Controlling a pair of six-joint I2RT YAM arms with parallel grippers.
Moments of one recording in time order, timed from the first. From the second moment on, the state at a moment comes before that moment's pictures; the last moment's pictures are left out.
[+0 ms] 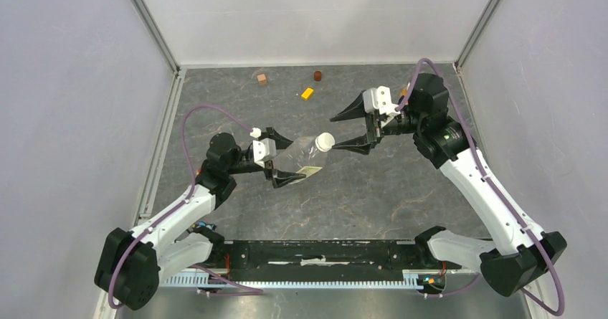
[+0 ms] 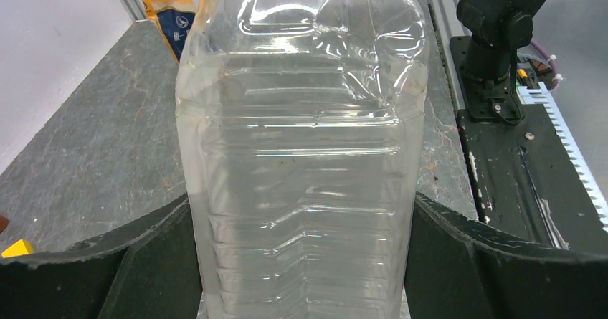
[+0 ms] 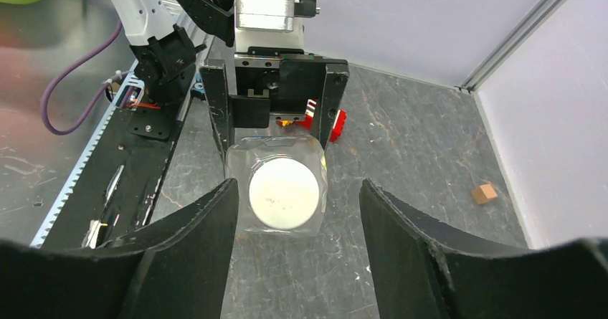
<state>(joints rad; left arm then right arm) -0.47 1.01 0.50 0.49 0.97 0.19 0.46 1.14 1.24 -0.30 -1.13 -0.46</state>
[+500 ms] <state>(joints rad) -0.47 1.03 0.52 0.49 0.98 0.18 0.48 1.18 1.24 -0.30 -1.15 -0.46</state>
